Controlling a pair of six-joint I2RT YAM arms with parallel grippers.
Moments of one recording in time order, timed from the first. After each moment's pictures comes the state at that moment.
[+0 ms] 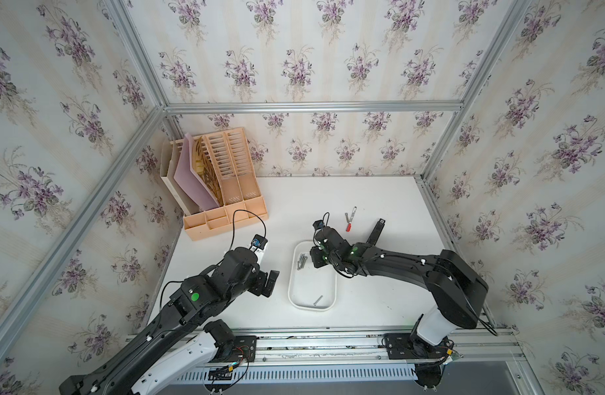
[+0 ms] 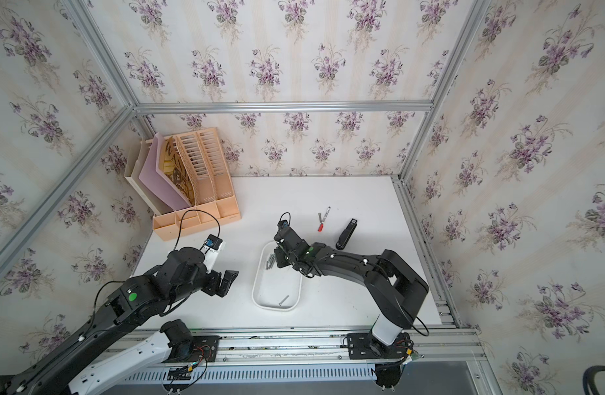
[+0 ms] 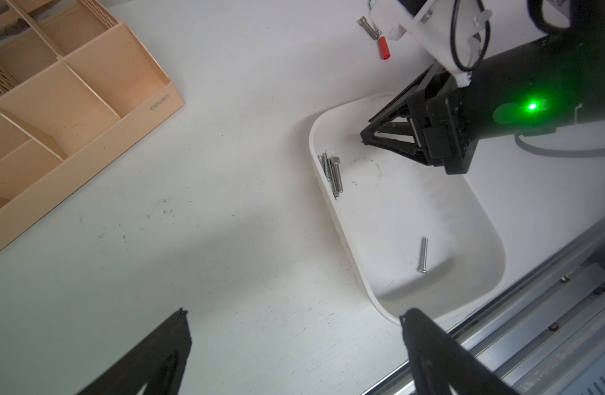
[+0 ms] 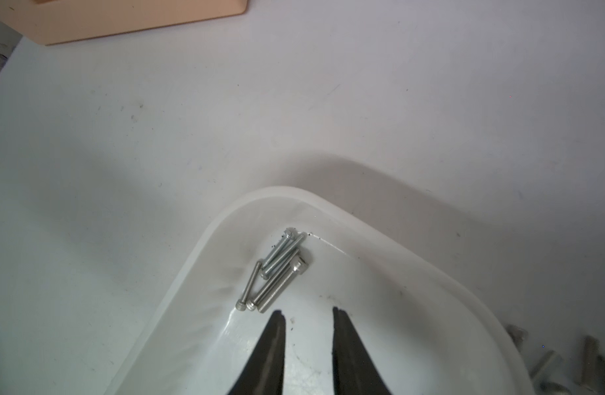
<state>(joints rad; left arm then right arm) -0.74 0.71 0.84 -0.93 -0.19 -0.24 0.92 1.69 1.00 -0.18 0.09 0.47</state>
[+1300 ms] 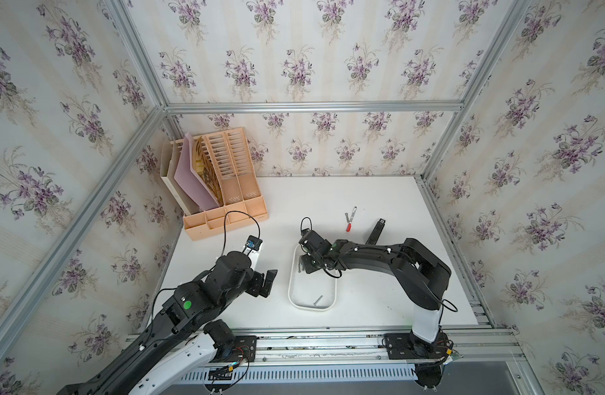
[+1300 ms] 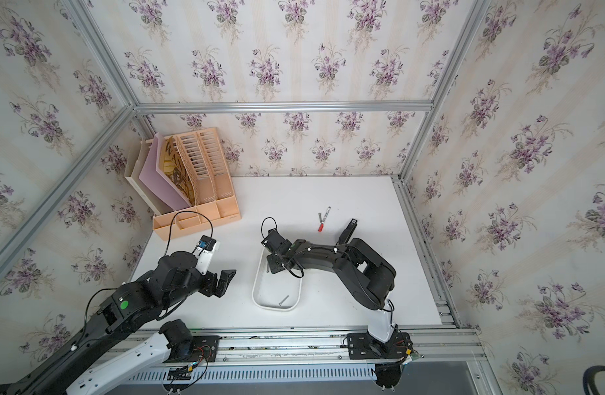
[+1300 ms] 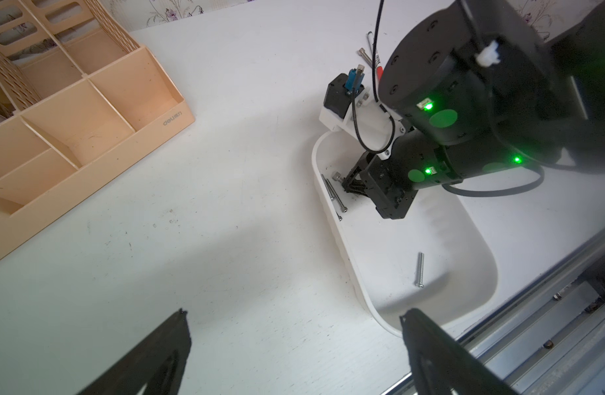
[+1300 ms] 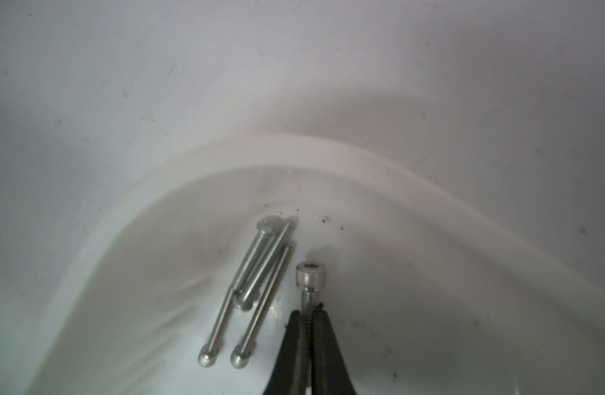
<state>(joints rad) -0.74 0.64 0.82 -0.90 -0.20 -0.25 0.94 1.88 1.14 -0.34 0.09 0.46</state>
